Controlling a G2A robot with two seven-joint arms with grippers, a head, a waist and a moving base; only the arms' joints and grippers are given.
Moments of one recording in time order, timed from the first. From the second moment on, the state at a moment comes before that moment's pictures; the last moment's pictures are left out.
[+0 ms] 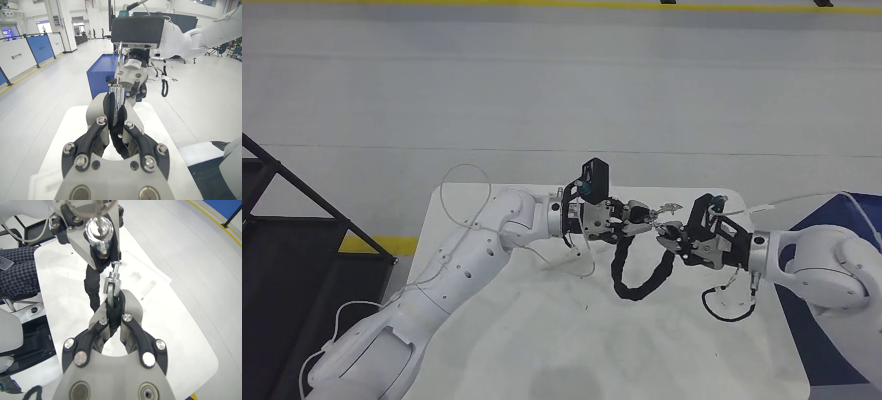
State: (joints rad) left arm 0.74 -1.22 -0.75 -1.31 0.85 -0.96 0.02; right arm -1.15 -0.67 1.18 -1.89 -0.54 -0.63 0.66
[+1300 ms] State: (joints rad) left arm 0.72 -1.33 -0.51 -1.02 1.19 -1.01 -0.18; right arm -1.21 -0.63 1.32 -1.91 -0.50 -0.80 0.83
